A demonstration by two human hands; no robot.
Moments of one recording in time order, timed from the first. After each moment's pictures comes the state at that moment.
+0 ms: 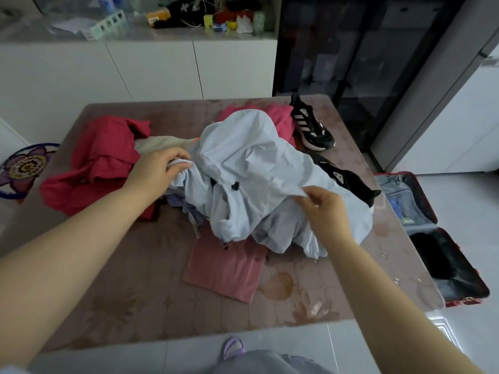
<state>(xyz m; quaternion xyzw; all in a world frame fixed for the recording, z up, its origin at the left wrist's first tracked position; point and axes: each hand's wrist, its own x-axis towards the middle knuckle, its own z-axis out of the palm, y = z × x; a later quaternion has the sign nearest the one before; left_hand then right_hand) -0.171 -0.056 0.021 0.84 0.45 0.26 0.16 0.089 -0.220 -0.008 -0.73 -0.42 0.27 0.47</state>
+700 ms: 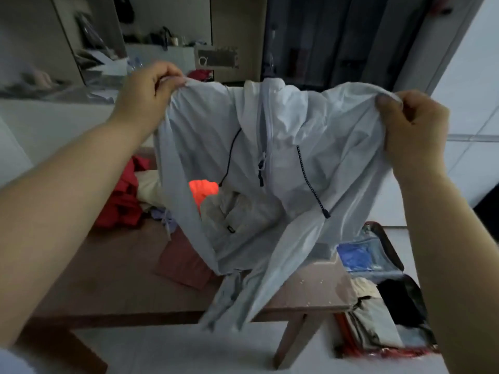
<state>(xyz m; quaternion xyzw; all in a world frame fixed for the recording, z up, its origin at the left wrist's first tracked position) -0.103 -0.190 0.223 0.79 0.34 0.49 0.07 0.218 -0.370 0.217 -0.61 -0.48 -0.04 0.63</state>
